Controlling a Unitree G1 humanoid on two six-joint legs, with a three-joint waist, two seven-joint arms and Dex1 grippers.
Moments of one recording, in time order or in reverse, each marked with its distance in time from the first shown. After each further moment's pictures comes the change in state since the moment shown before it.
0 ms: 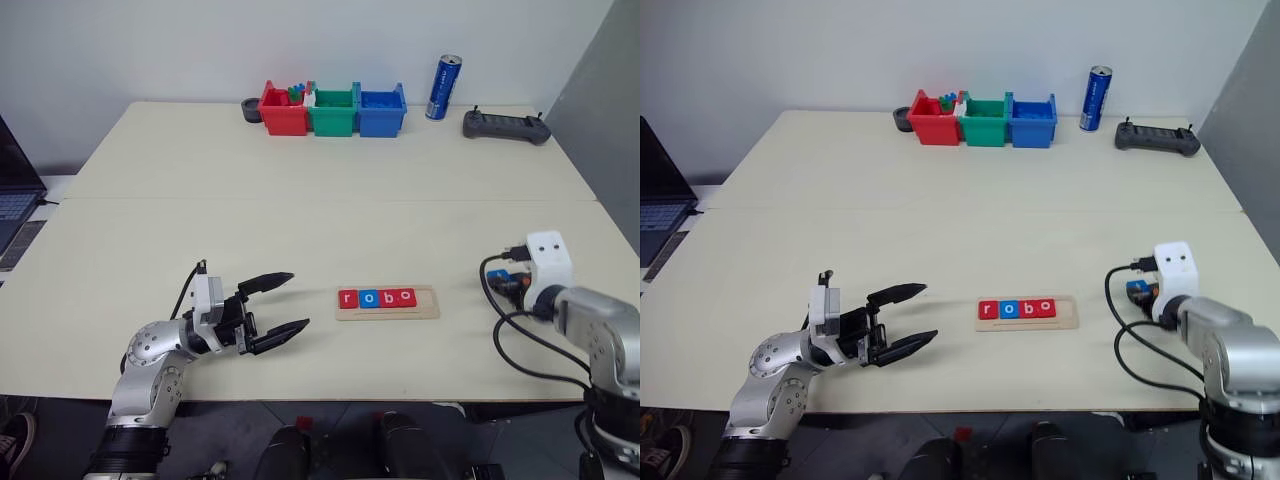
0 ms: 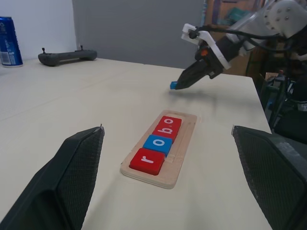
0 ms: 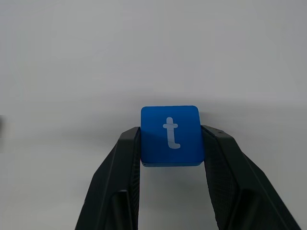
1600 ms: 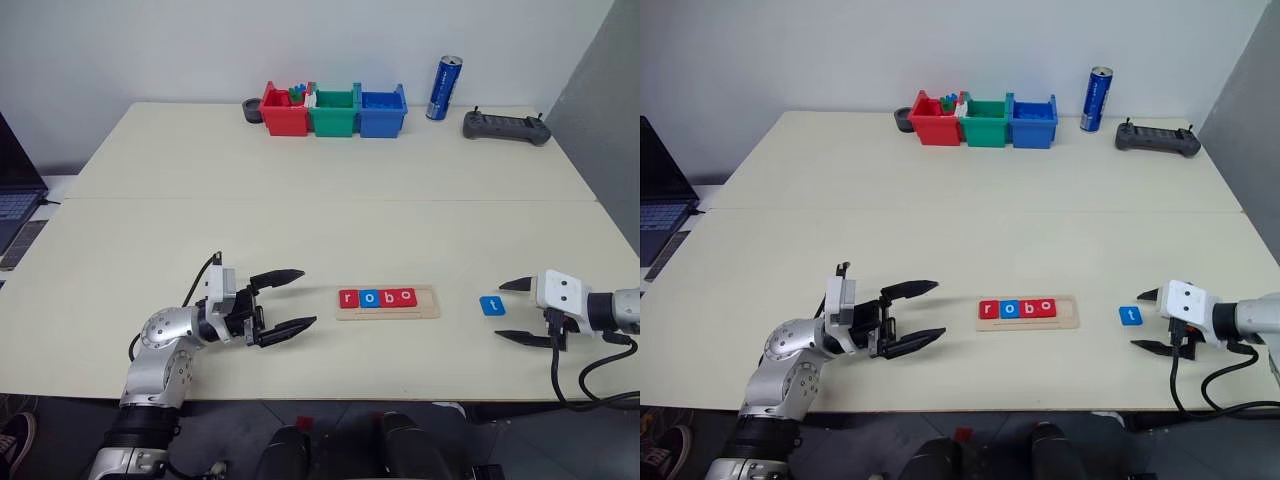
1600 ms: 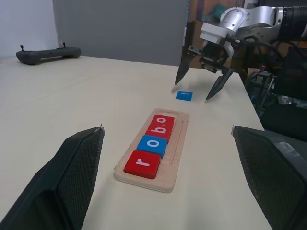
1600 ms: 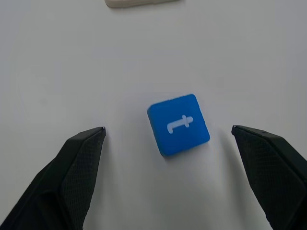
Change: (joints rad) left arm -0.114 -0.013 -0.040 0.108 0.031 -0.003 -0.067; right arm -0.016 -0.537 0.310 0.838 -0.135 -1.591 0.954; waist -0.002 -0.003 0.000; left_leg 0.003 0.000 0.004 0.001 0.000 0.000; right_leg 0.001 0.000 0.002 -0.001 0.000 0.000
